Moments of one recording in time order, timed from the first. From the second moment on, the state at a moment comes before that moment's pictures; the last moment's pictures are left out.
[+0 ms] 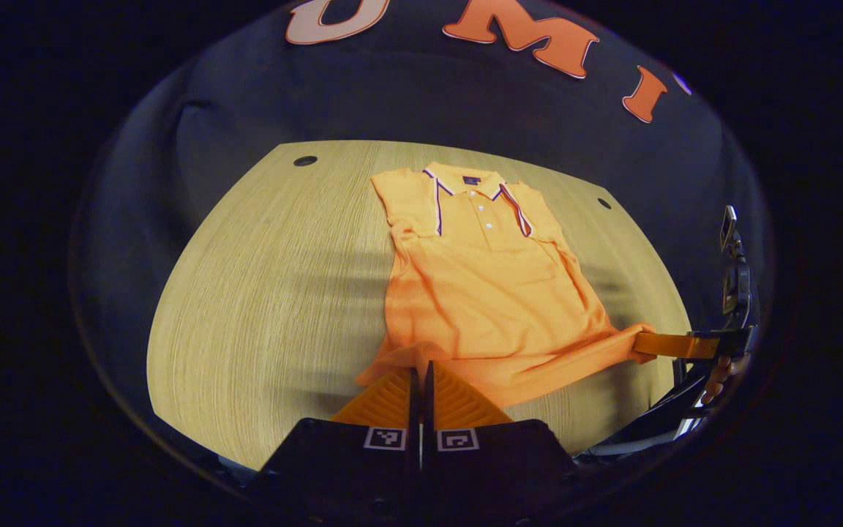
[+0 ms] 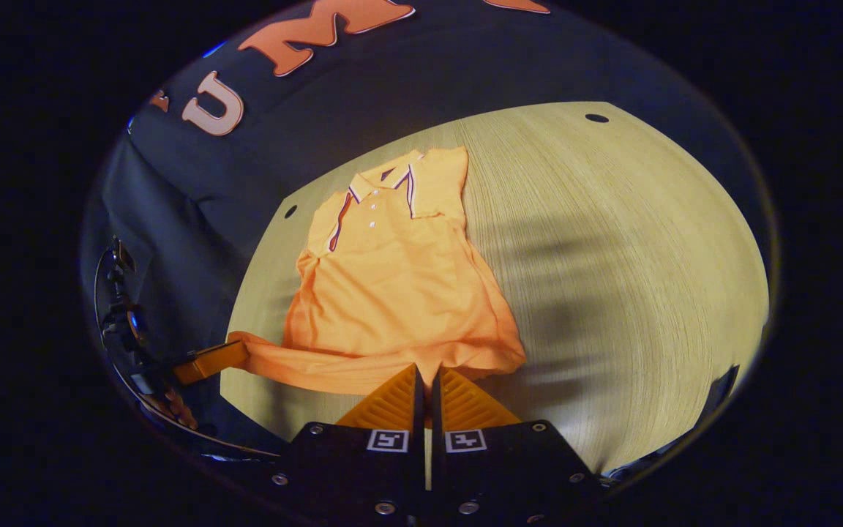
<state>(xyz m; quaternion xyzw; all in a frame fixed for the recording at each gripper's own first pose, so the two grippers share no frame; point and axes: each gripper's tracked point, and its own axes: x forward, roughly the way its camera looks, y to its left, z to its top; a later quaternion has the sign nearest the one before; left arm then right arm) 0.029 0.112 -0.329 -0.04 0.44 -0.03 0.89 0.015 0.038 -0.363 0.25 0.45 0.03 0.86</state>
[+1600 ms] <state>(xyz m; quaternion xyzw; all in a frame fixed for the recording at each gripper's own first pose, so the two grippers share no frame) 0.395 0.171 -0.339 -0.01 0.41 -0.08 0.91 0.341 -0.037 -0.351 0.17 0.46 -0.05 0.87</state>
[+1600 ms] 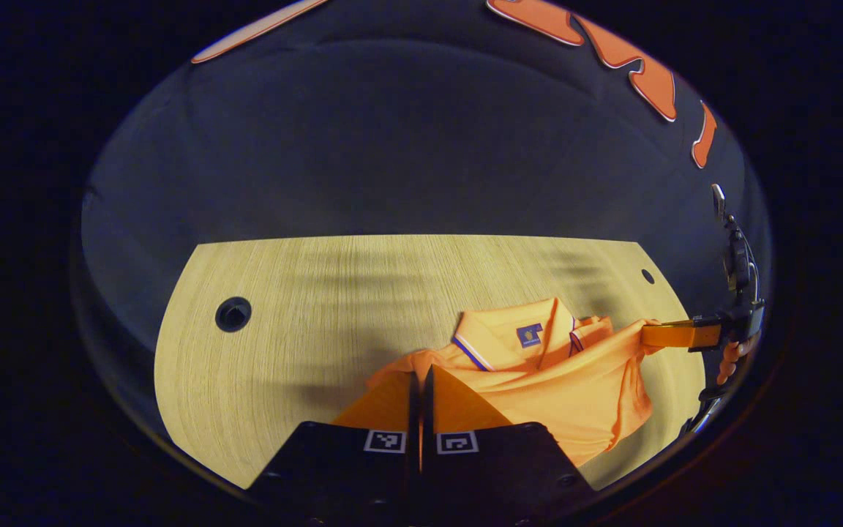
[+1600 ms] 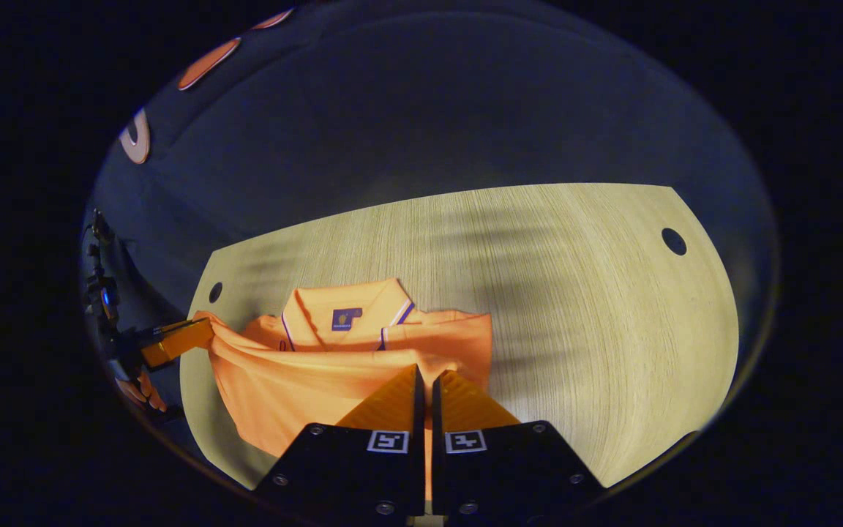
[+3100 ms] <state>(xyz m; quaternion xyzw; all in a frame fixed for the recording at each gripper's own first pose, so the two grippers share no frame) 0.186 0.111 -0.108 0.01 0.15 0.00 0.99 0.171 -0.011 -0.152 0.03 0.16 -0.03 0.99</state>
